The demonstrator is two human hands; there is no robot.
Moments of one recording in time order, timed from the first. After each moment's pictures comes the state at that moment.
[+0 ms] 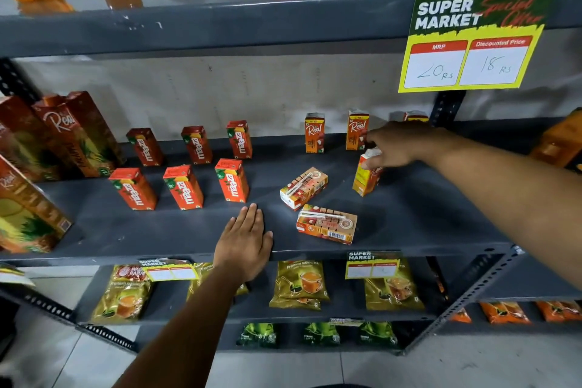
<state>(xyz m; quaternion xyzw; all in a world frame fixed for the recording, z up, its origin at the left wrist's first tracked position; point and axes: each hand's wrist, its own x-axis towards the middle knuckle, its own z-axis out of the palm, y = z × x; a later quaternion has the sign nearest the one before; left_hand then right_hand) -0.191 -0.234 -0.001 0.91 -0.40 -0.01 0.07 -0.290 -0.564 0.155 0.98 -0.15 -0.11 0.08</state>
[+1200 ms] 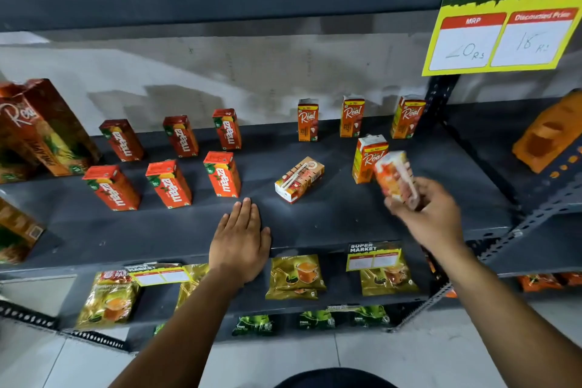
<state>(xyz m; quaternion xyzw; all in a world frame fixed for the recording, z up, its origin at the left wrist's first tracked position) -0.189 -0.237 -0.004 0.91 -0.40 0.00 0.08 -0.399 -0.478 0.050 0.76 -0.43 0.30 -0.38</state>
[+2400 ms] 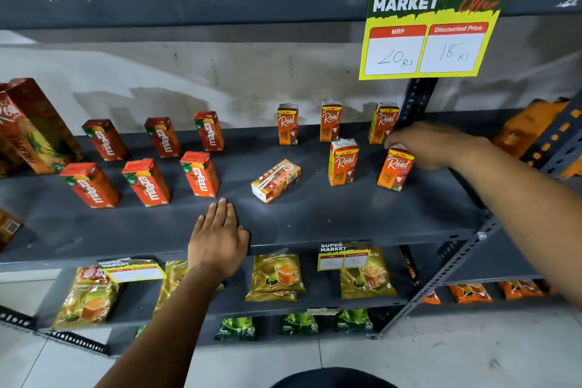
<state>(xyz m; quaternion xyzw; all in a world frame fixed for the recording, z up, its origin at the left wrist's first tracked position) -0.205 -0.247 0.000 0.93 -0.35 0.01 0.10 -0.375 -0.608 0.153 0.98 -0.19 -0.09 0.08</state>
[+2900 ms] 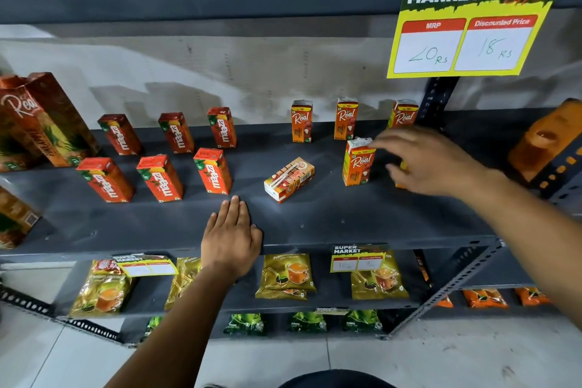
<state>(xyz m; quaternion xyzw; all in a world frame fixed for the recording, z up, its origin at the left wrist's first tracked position) -0.205 -0.248 0.001 0.93 -0.34 0.00 0.09 -0.380 -0.546 0.146 0.99 -0.09 0.08 0.00</state>
